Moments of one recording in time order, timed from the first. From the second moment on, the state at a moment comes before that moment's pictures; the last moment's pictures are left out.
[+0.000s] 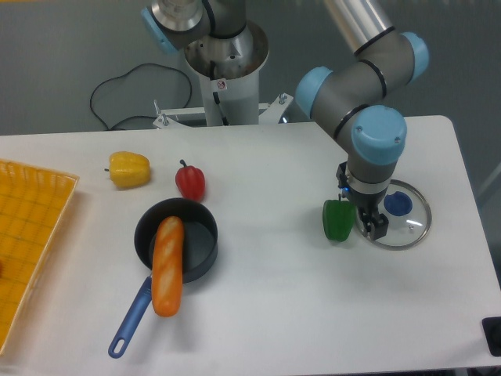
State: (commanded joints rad) arm 2.73 -2.02 -1.60 -1.09 1.64 1.89
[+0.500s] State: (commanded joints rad) arm 2.83 -2.05 -1.60 -1.08 1.50 2.00
